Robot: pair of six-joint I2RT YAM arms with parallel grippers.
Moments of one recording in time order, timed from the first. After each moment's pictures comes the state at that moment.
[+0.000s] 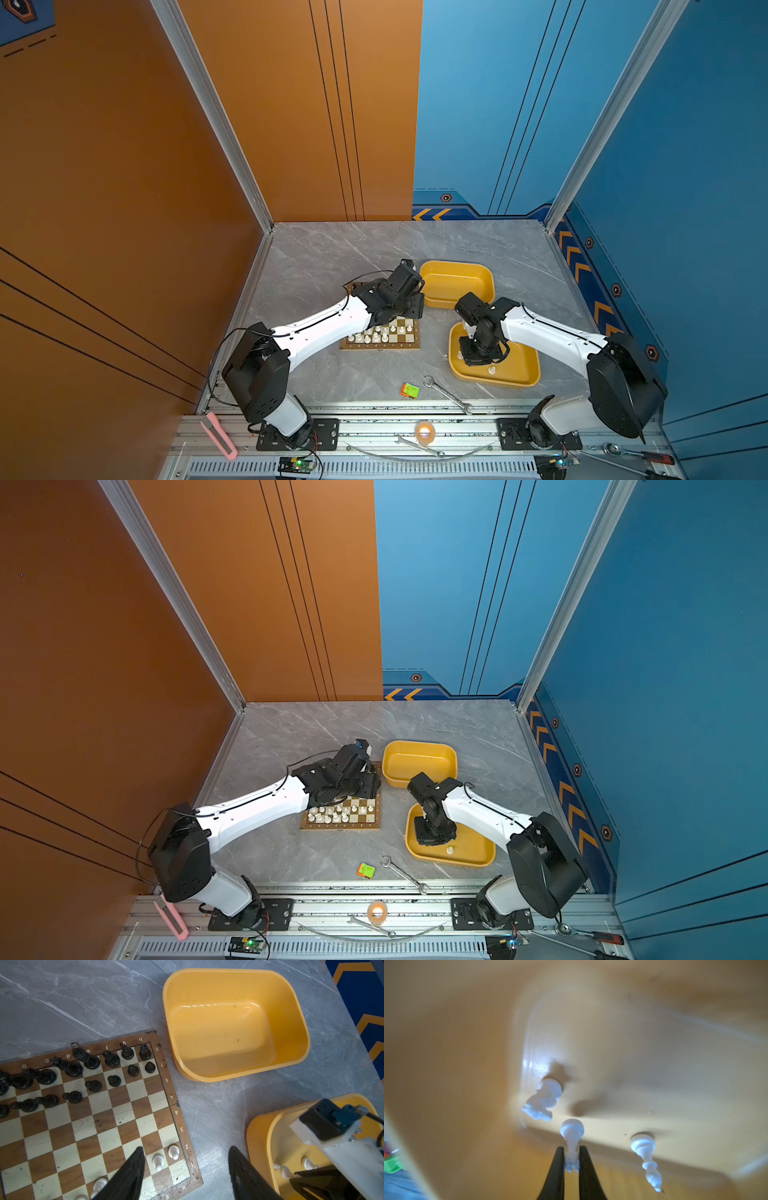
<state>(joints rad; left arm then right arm) -0.81 1.57 1.18 -0.48 -0.12 -0.53 0.61 1.45 0.91 -1.00 -0.12 0.52</state>
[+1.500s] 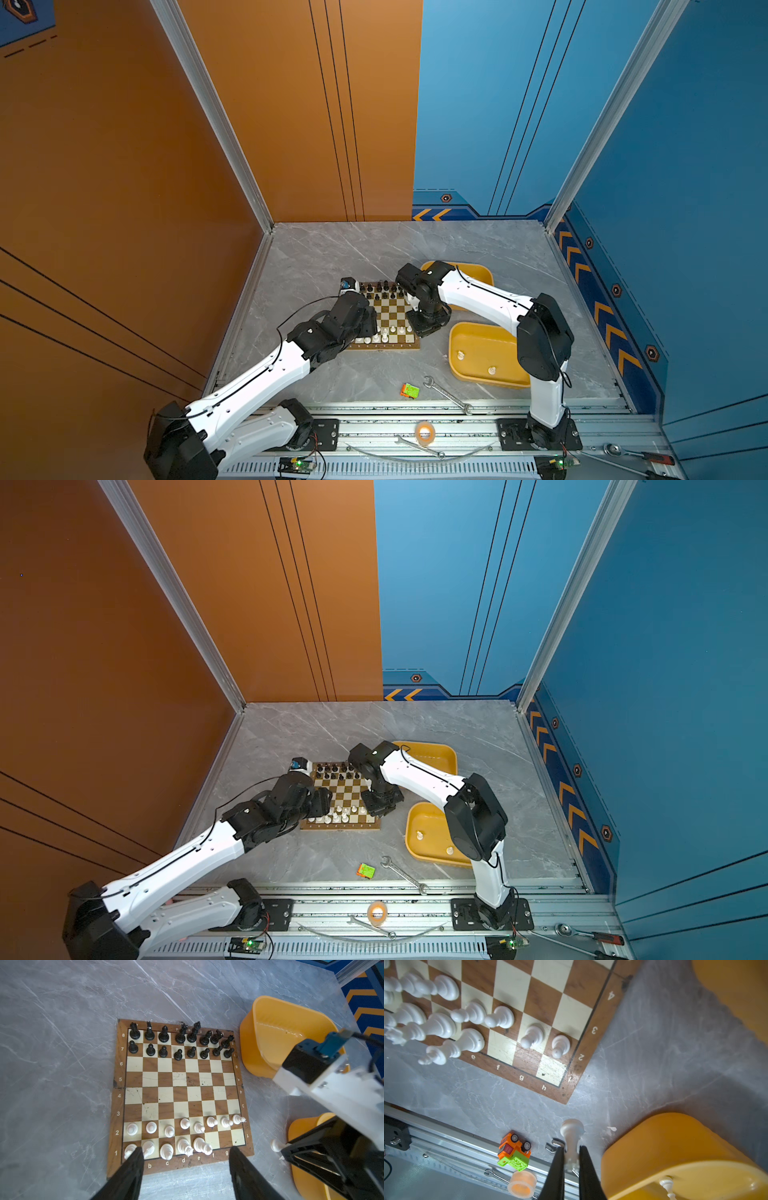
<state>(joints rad) -0.69 1.01 0.76 -0.54 -0.26 -0.66 0.83 1.98 1.65 -1.25 -0.12 0.38</state>
